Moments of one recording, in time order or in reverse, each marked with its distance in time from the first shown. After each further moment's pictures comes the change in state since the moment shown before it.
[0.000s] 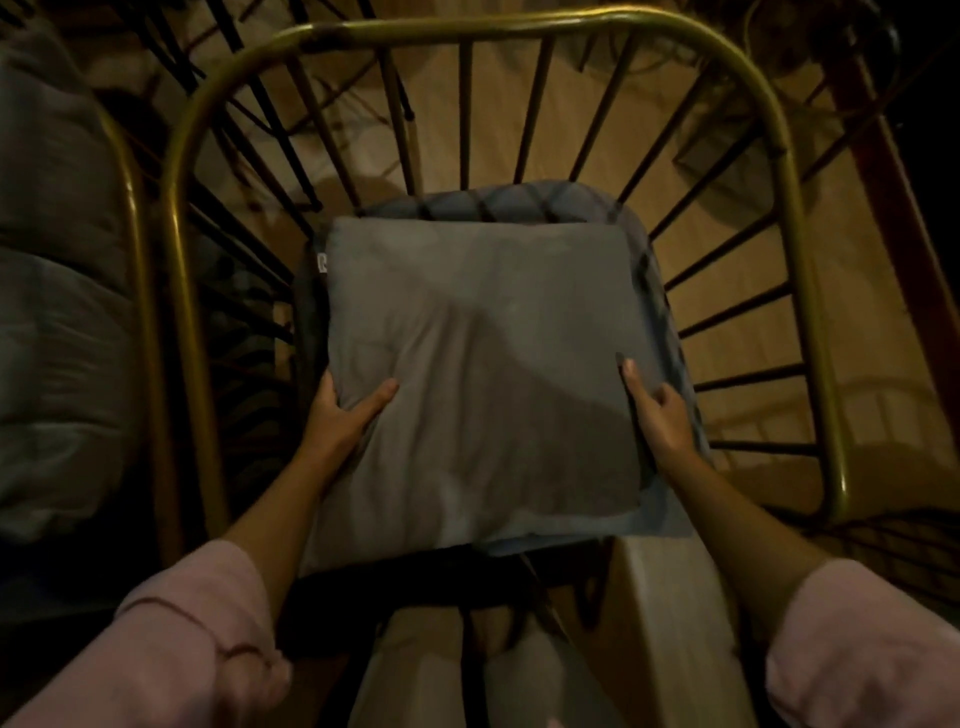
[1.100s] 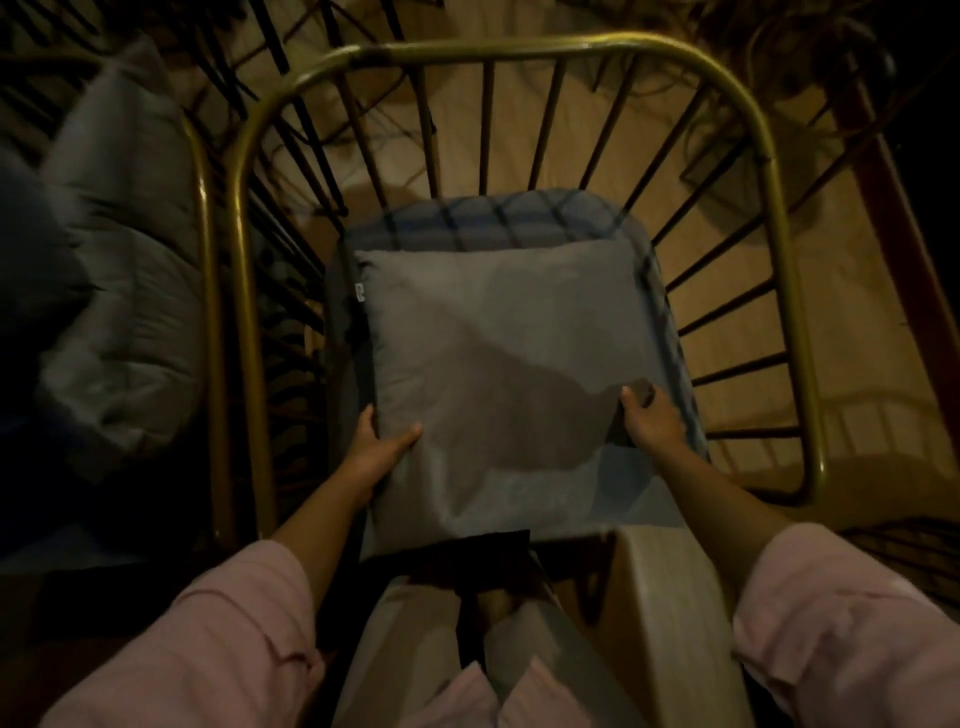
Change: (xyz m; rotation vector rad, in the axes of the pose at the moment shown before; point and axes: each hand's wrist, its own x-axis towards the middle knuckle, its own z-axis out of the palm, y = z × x) left_hand -0.046 -0.061 0.002 -0.053 -0.049 -0.255; right_hand 0.012 0.043 0.008 -0.315 -0.005 0.020
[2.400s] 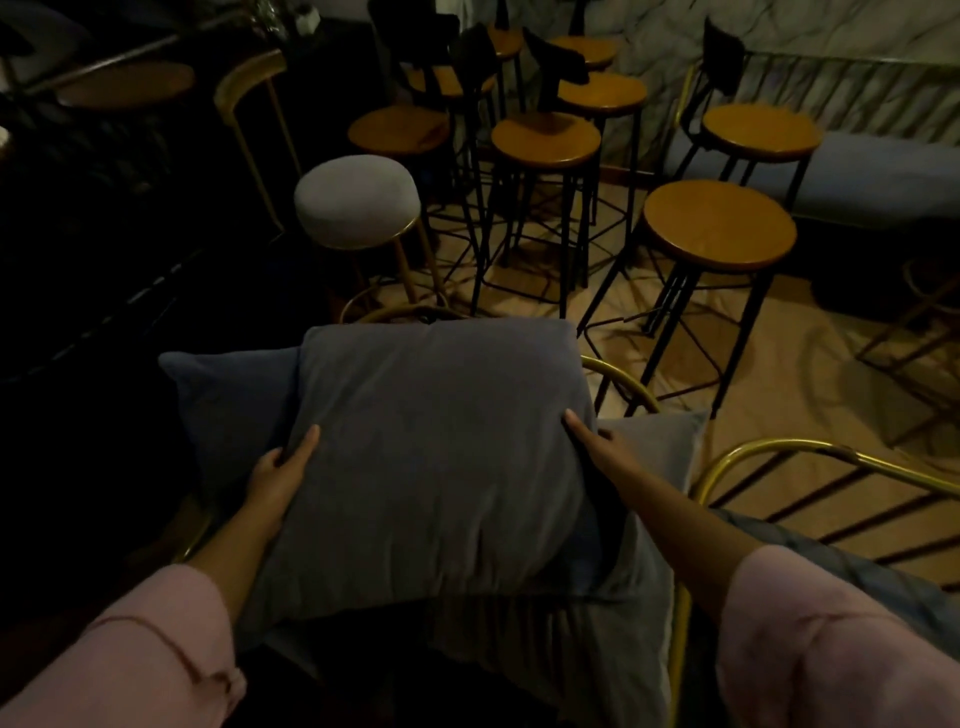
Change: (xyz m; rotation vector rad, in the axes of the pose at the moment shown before) left_hand -0.051 0.106 -0.628 -0.432 0.710 0.090; right_hand -0.361 -0.563 0.286 -0.054 -0.492 -0.432
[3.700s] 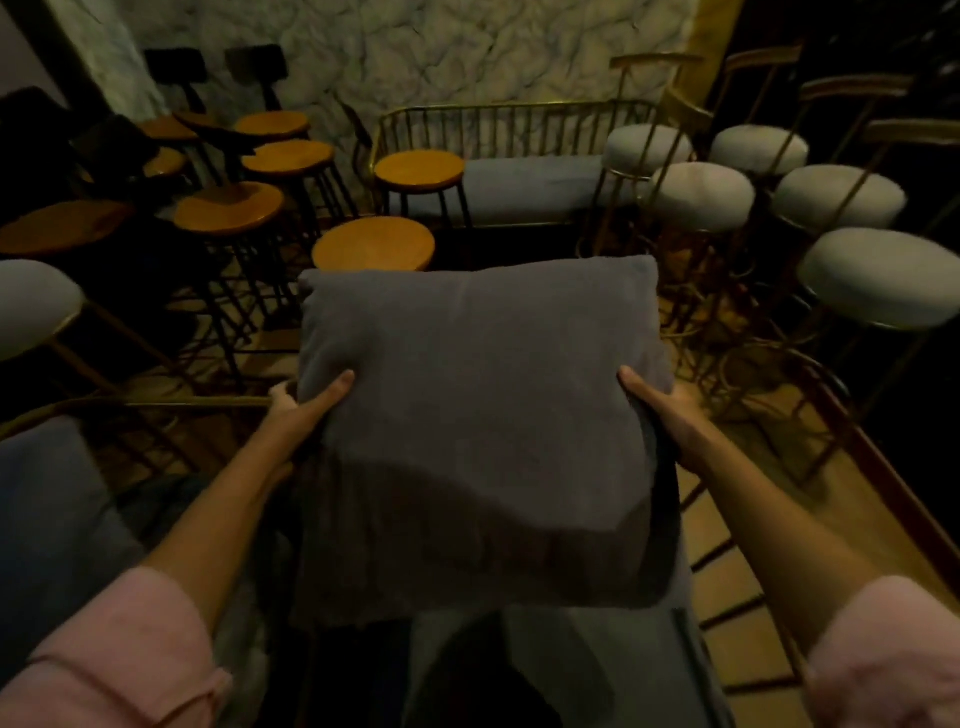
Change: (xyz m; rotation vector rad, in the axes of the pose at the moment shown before) left_hand -0.370 0.105 0.401 -0.012 -0.593 0.384; right_hand -0.119 0.260 -0.533 0.545 0.380 -0.360
